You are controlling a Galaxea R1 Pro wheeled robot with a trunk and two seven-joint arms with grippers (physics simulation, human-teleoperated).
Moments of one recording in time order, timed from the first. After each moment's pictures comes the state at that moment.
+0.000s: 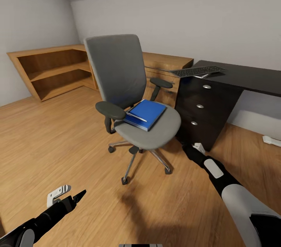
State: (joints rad) left arm -0.03 -0.04 0.42 -1.60 0.30 0.74 -0.37; right arm -0.85 -0.13 -0.03 -0.44 -0.96 0.30 0.38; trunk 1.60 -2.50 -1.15
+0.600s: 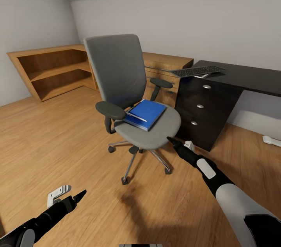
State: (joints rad) left arm -0.03 -0.04 0.42 -1.60 0.30 0.74 -0.37; right arm -0.85 -0.09 0.07 -0.46 -0.95 0.31 0.50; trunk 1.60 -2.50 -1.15
